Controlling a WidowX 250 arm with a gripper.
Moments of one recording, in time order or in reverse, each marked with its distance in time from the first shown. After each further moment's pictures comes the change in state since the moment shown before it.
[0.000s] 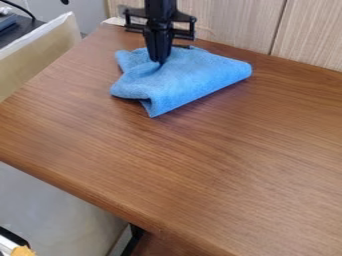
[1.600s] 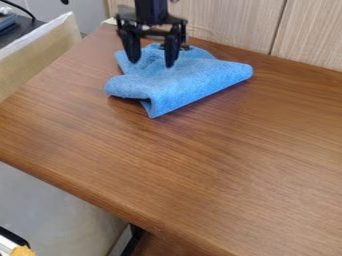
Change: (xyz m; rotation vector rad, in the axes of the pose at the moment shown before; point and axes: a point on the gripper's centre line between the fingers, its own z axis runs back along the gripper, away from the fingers) arm -0.009 0.006 0.015 -0.029 -0.005 0.027
